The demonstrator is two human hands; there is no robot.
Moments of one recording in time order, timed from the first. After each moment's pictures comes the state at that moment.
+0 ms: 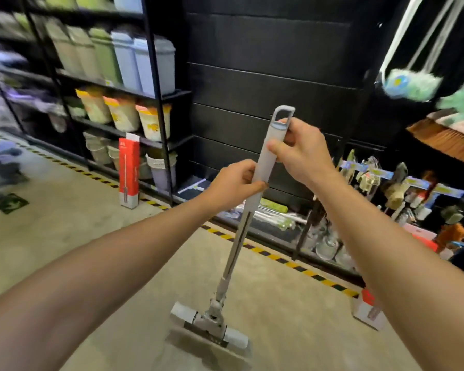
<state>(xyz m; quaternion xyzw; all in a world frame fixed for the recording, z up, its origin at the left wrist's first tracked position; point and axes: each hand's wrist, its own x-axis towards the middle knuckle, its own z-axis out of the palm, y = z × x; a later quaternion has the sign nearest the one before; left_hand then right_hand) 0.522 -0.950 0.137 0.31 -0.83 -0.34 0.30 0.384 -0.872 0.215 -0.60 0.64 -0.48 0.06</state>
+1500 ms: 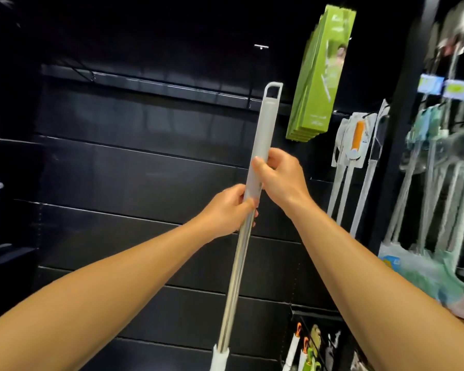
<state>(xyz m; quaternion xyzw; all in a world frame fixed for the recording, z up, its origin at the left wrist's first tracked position) 0.130 -1.540 0.375 0.08 -0.83 -0.42 0.36 0.043 -1.451 0.432 -0.49 0.64 -0.56 -0.17</state>
